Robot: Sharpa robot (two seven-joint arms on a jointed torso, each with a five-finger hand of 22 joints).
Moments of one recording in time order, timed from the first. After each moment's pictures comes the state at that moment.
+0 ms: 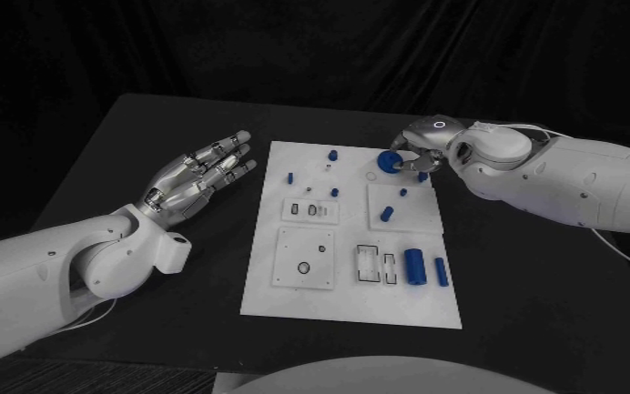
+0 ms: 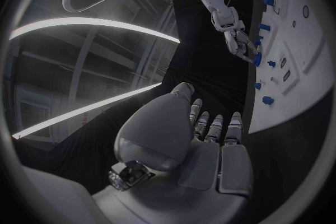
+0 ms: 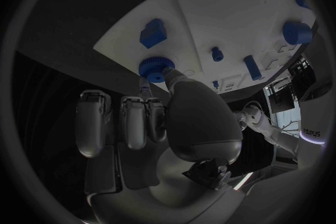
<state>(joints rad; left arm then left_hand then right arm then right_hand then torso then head) 1.18 -1.00 -0.21 1.56 -0.14 0.14 0.68 1.54 0.23 -0.02 0.28 0.65 0.34 0.05 0.05 0.04 0.06 0.03 0.03 0.02 0.02 0.09 0.03 0.01 0.16 0.02 0.21 0.02 0.01 1.29 -0.82 -0.20 1.24 -1.78 -0.27 -0.07 1.25 -0.09 0.18 0.19 0.22 0.85 0.05 0.11 0.15 1.46 -0.03 1.57 1.31 1.47 -0.10 1.55 1.31 0.04 1.47 0.02 1.46 1.31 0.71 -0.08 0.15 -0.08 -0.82</state>
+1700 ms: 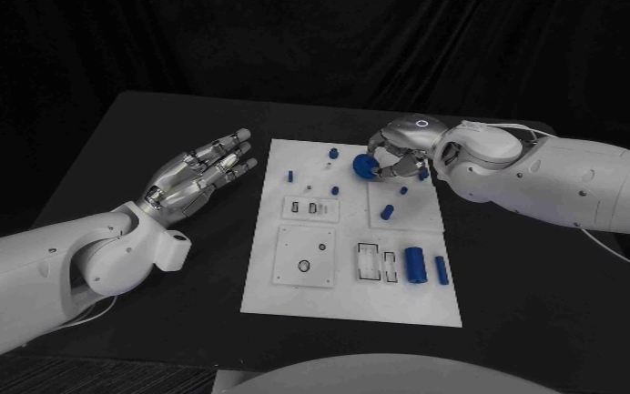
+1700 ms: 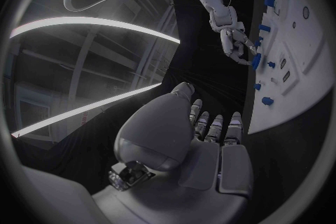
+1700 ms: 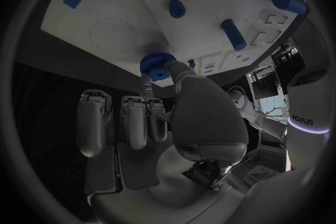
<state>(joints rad) 1.18 -1.00 -0.21 1.56 -0.14 0.16 0.68 1.55 0.23 0.00 0.27 0.65 0.33 0.05 0.05 0.04 0.06 0.03 0.03 0.02 0.01 0.10 0.03 0.01 0.16 0.02 0.21 0.02 0.01 1.30 -0.82 -0.21 1.35 -1.69 -0.33 0.02 1.21 -0.11 0.22 0.16 0.60 0.84 0.03 0.43 0.20 1.47 -0.05 1.57 1.31 1.47 -0.11 1.54 1.31 0.04 1.47 0.00 1.46 1.31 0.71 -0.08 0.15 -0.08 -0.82</state>
